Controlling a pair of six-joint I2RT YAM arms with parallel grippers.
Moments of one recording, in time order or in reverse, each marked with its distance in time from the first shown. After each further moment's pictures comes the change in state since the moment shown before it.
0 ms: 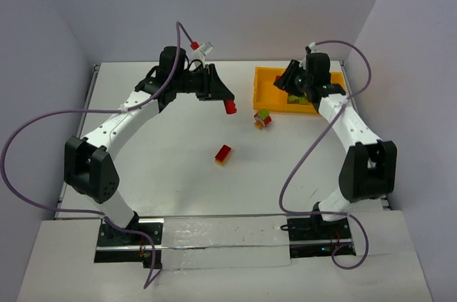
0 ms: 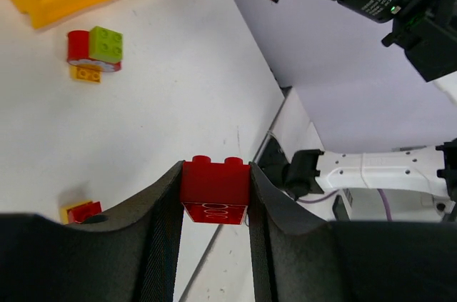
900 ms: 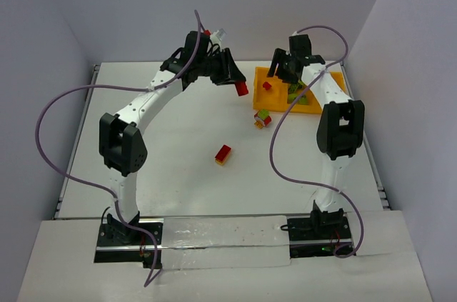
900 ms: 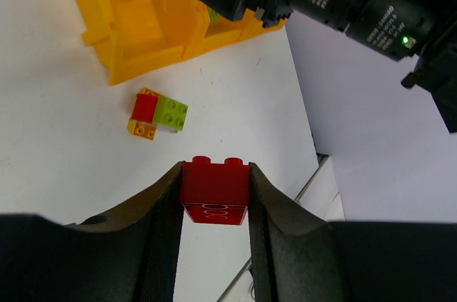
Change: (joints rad) left arm -0.050 0.340 0.442 -0.200 -0.285 -0.071; right arm 0.012 0.562 0.600 -0.309 0.148 -0.124
